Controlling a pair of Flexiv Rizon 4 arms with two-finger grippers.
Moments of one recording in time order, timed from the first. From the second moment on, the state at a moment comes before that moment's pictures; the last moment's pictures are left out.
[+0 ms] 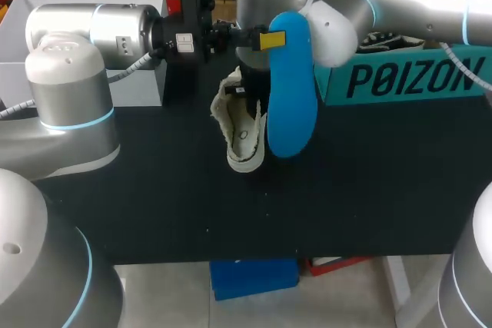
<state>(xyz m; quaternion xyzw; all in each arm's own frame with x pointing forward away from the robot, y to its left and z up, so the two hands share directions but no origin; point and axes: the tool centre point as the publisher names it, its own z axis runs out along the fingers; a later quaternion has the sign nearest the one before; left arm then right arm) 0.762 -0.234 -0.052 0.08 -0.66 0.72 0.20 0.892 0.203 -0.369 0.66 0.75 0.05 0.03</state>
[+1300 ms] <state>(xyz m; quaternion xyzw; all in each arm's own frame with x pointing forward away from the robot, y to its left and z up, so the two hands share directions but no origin) 0.762 -0.231 -0.049 0.08 -0.66 0.72 0.20 0.872 0.176 -0.404 0.66 0.75 0.00 0.06</state>
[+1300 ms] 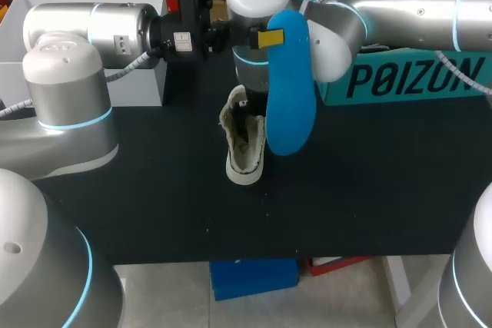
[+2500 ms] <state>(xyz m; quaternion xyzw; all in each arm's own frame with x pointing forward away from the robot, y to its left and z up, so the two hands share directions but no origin) 0.761 -0.234 -0.052 0.09 -0.66 0.72 0.20 0.862 0.112 -0.355 0.70 0.71 0.12 0.03</state>
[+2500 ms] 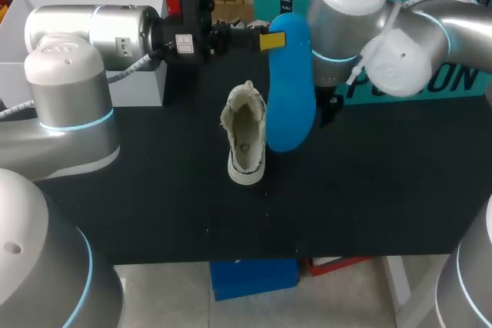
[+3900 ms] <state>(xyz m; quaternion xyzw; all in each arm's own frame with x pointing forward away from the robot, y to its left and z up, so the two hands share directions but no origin) 0.761 -0.234 -0.052 0.08 -0.66 0.72 0.20 0.871 0.118 -0.304 0.57 0.77 0.28 -0.04</state>
